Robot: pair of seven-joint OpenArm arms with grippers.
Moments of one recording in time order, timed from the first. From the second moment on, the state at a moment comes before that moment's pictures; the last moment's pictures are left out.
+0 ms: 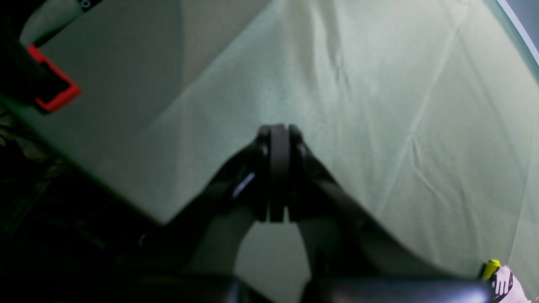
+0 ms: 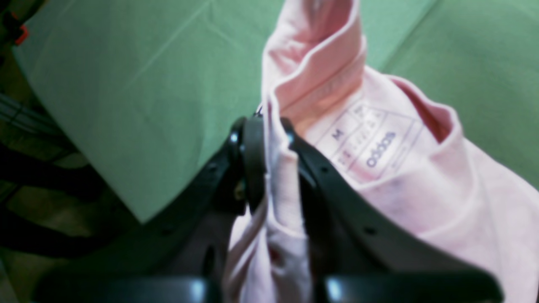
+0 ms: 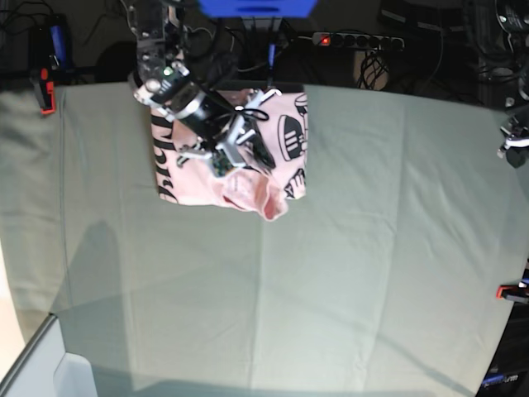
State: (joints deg) left arm 24.5 -20.0 -33.9 89.9 -49.7 -4.4 26.5; right arm -19.9 -8.7 0.4 93.5 -9.5 39.6 -13.0
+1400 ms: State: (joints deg) left arm 22.5 -18.7 -30.9 90.0 -49.7 -4.4 26.3; right arm -22.3 -3.8 9.1 94.0 -9.1 39.6 -12.3
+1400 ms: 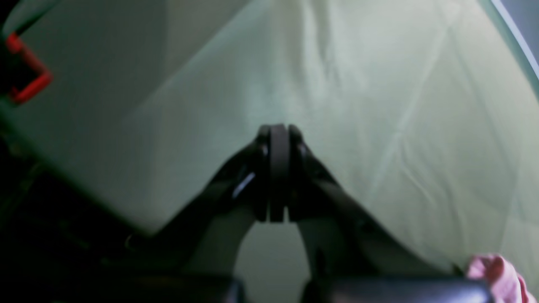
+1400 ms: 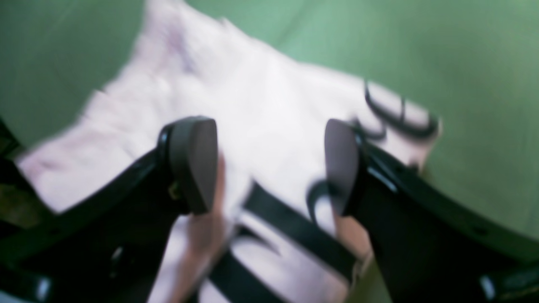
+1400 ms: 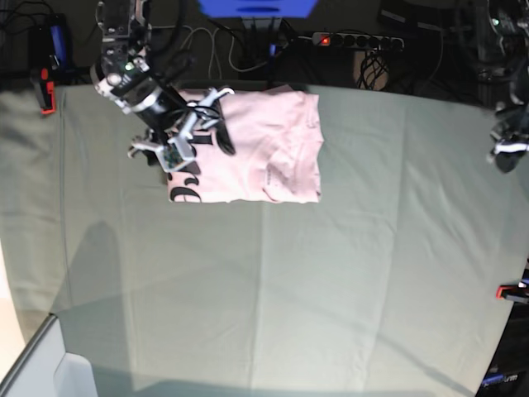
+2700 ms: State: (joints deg) left arm 21.9 -17.1 -30.4 89.7 -49.7 -4.4 26.4; right arm -27.2 -8.0 -1.9 96.3 -14.7 39.4 -12.1
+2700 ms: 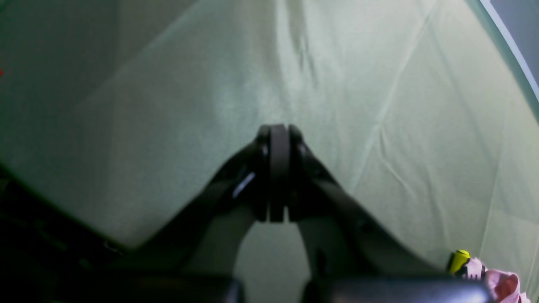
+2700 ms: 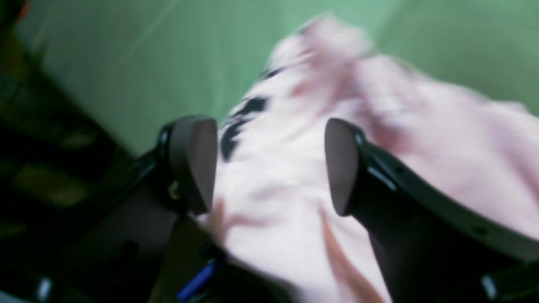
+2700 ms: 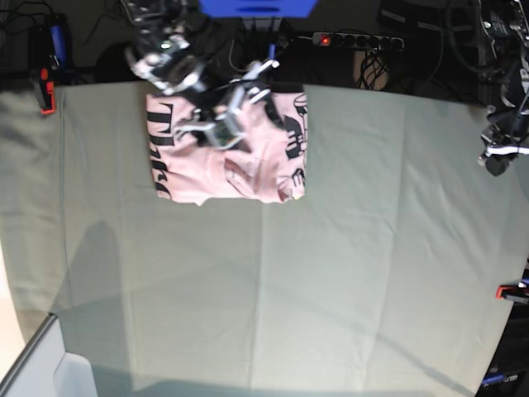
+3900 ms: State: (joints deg) left arm 21.8 -17.1 -30.4 89.5 -49.7 -4.4 26.5; right arm -23.7 -6.3 -4.7 87.9 -20.0 39.6 -12.2
